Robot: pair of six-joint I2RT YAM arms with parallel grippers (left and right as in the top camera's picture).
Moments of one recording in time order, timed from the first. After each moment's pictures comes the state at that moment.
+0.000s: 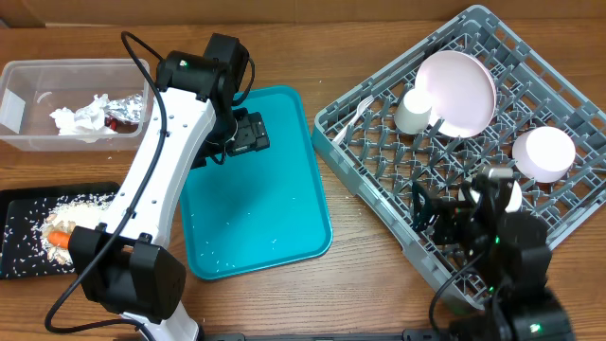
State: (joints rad) left arm -0.27 1.83 1.79 -1.48 -0.02 -0.59; right arm 0.17 0.49 0.53 -0.44 -0.12 0.31
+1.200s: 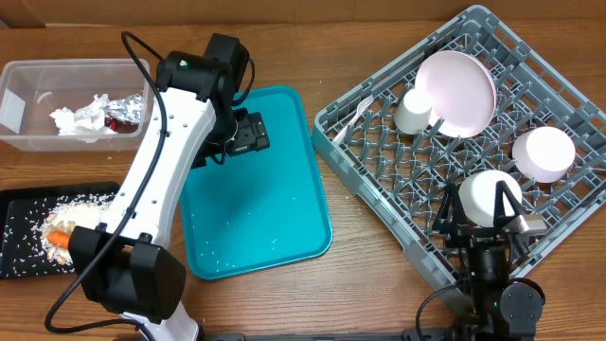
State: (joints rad) left arm -0.27 1.83 1.79 -1.48 -0.02 -0.59; right arm -0.01 0.01 0.02 0.18 -0.06 0.31
